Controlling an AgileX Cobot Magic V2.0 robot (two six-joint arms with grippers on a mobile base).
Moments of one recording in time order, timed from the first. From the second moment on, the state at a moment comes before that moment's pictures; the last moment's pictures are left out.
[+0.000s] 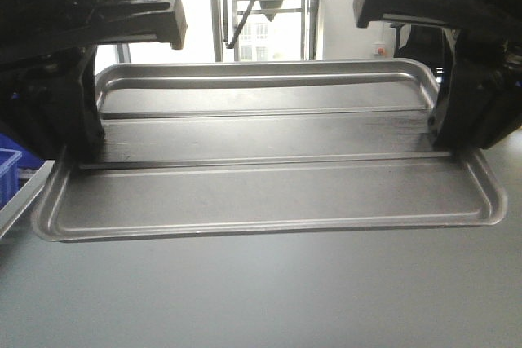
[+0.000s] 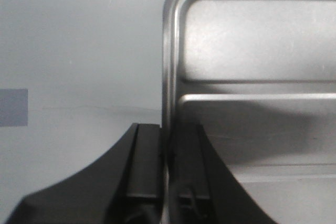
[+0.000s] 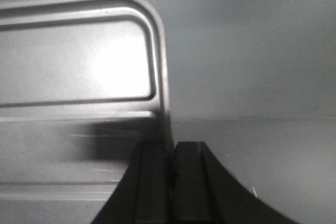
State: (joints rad) left arm -0.99 1.34 -0.97 0.41 0.93 -1.09; right arm 0.76 1.24 -0.88 -0.34 0.84 1.05
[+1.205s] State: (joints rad) left arm -0.99 1.34 -0.98 0.41 0.93 -1.09; right arm 0.76 1.24 -0.88 -0.34 0.84 1.05
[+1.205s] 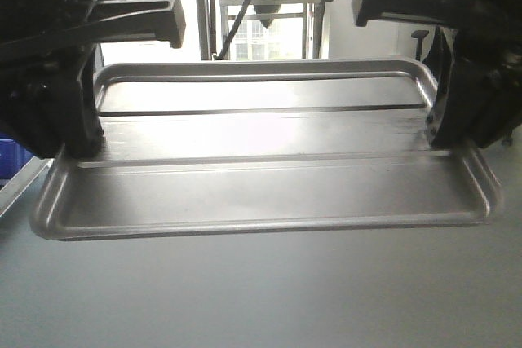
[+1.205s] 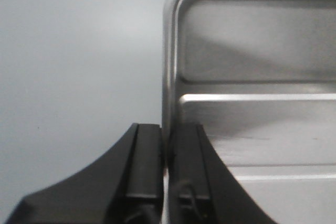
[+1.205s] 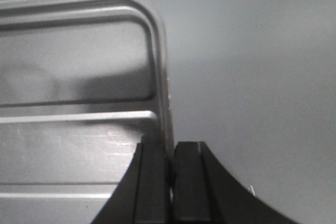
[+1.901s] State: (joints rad) left arm -0.99 1.34 -0.98 0.41 0.93 -1.09; right arm 0.76 1.24 -0.88 -0.34 0.84 1.05
